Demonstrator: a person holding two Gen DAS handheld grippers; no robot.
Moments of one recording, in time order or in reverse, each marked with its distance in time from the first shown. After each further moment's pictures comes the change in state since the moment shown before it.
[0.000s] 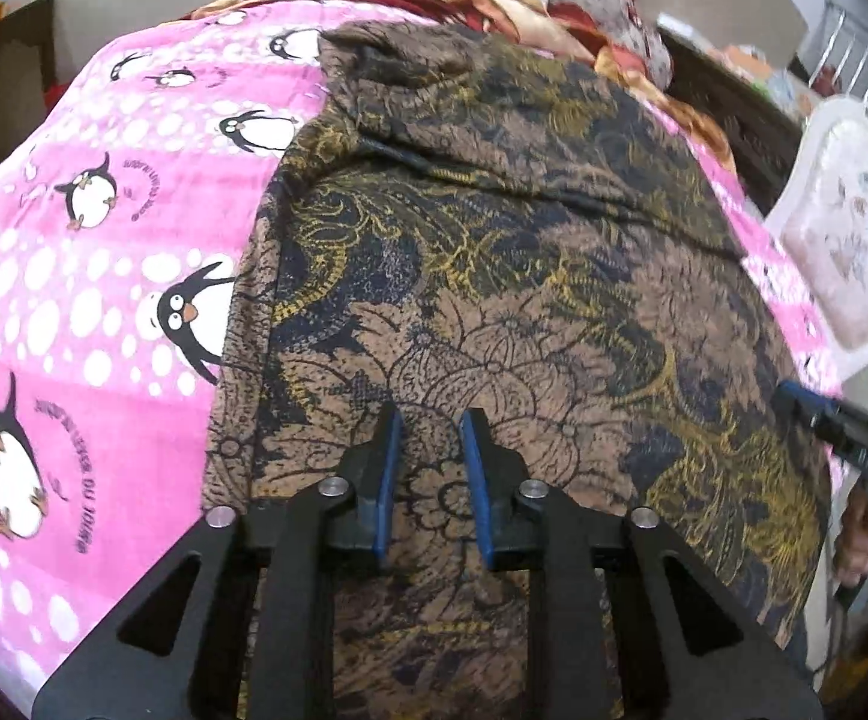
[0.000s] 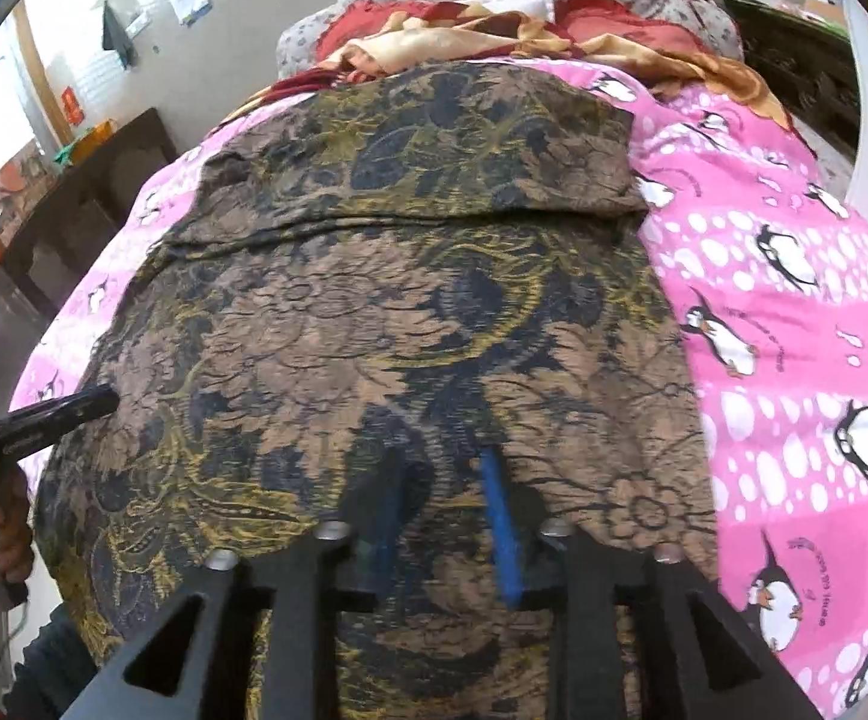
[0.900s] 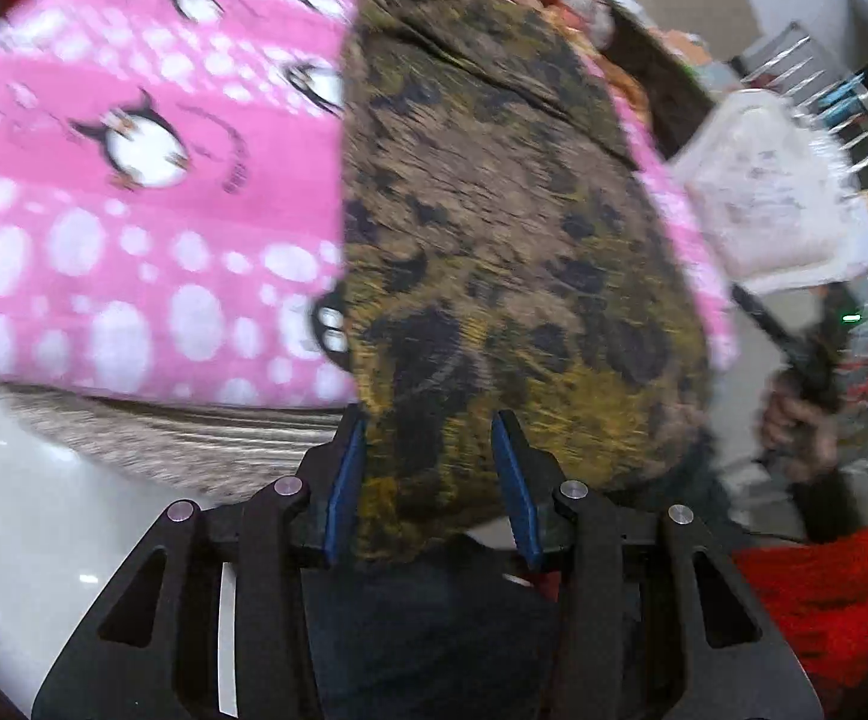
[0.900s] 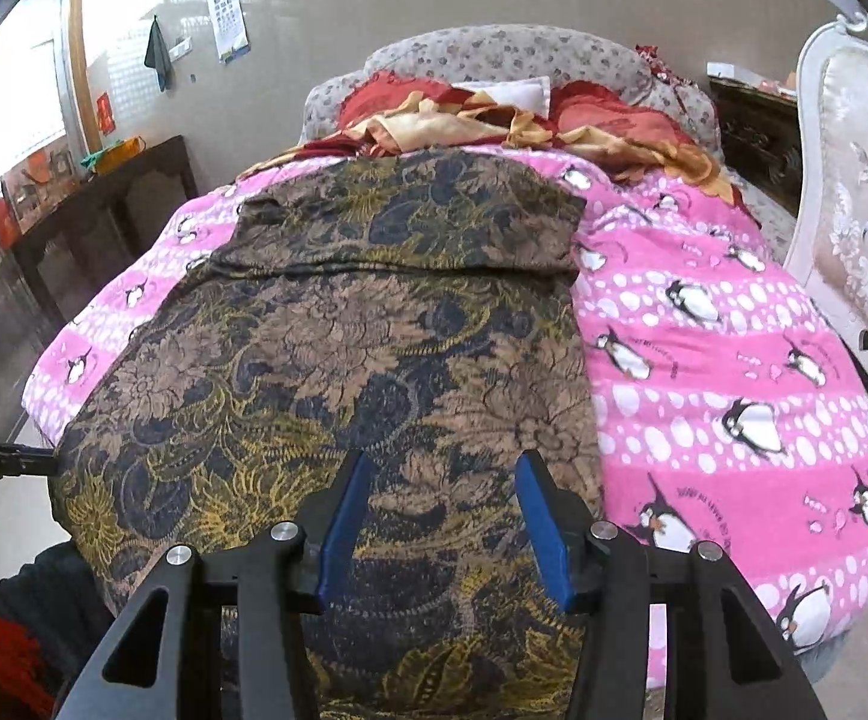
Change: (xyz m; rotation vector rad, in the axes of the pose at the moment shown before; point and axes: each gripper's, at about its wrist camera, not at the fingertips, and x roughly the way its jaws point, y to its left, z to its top) left arm -0.073 0.081 -0.086 -0.063 0.233 -0.349; right arm -0.092 -0.003 -0.046 -0.086 -0.180 -0.072
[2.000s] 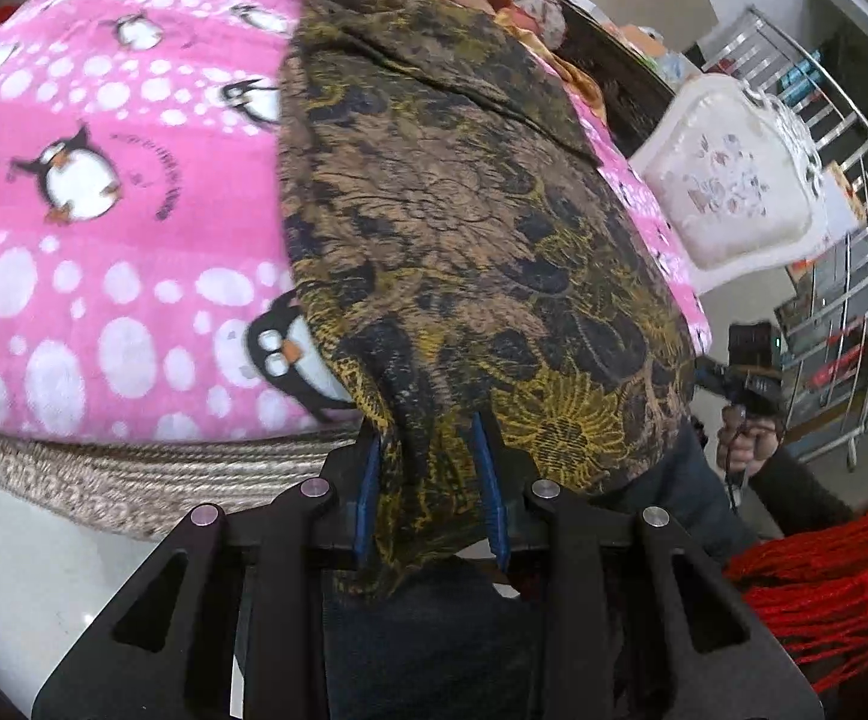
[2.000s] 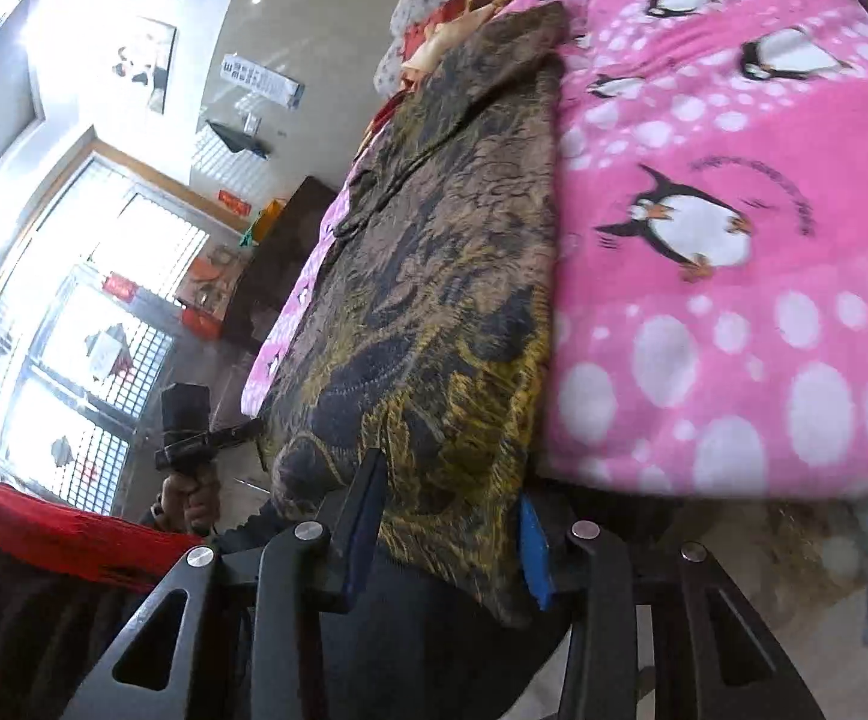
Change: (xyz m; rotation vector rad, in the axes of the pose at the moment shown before) left arm 0.010 -0.026 -0.003 0.108 -0.048 -0.006; right arm 0.032 -0.112 -0.103 0.379 0.147 0.699
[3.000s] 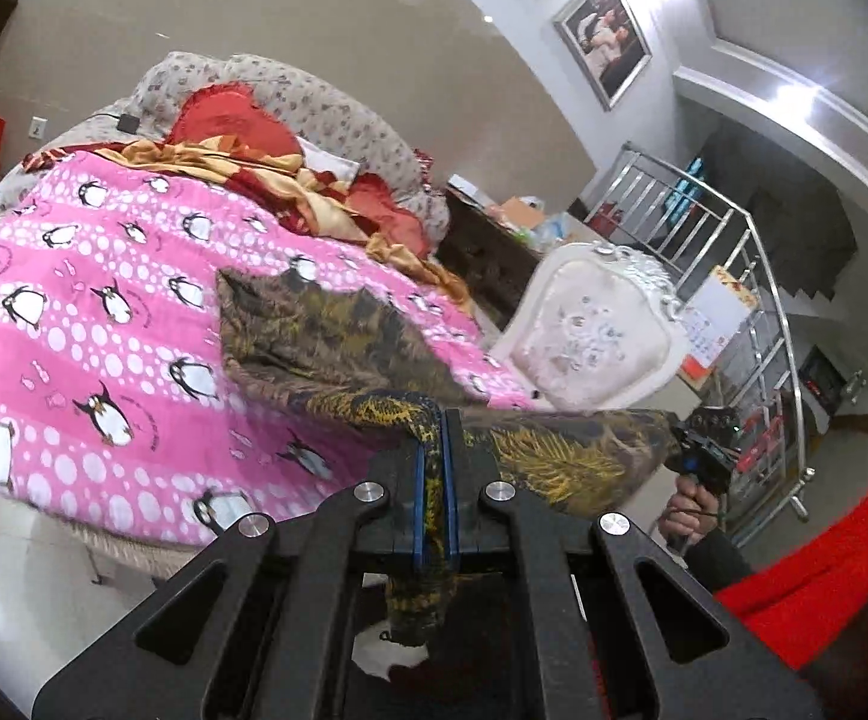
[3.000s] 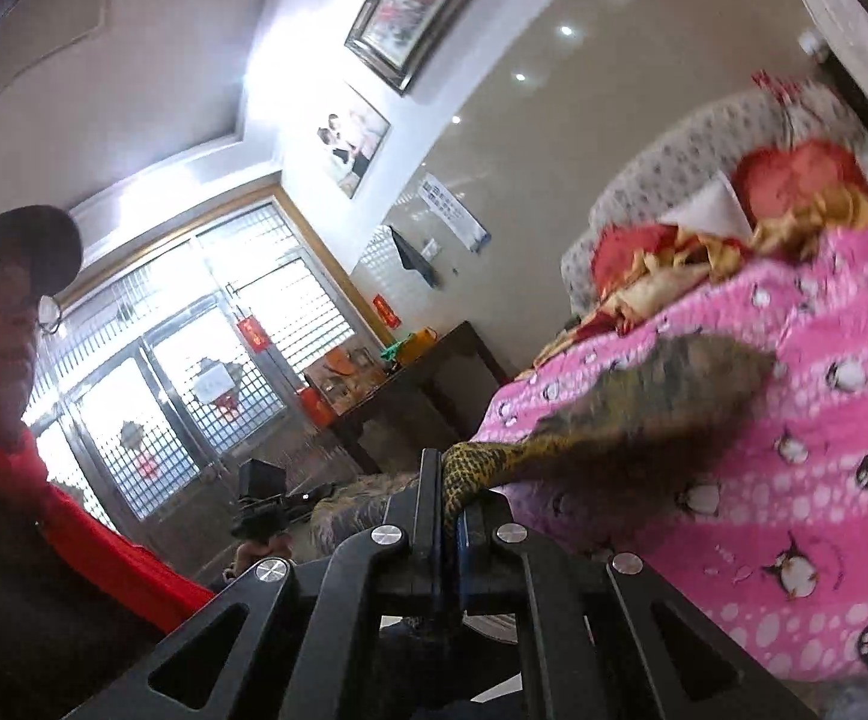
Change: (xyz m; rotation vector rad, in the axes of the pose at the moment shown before) left arm -0.171 -0.066 -0.009 0.069 -0.480 -0.223; right arm -0.151 0.169 0.022 -0.357 -0.381 0.212
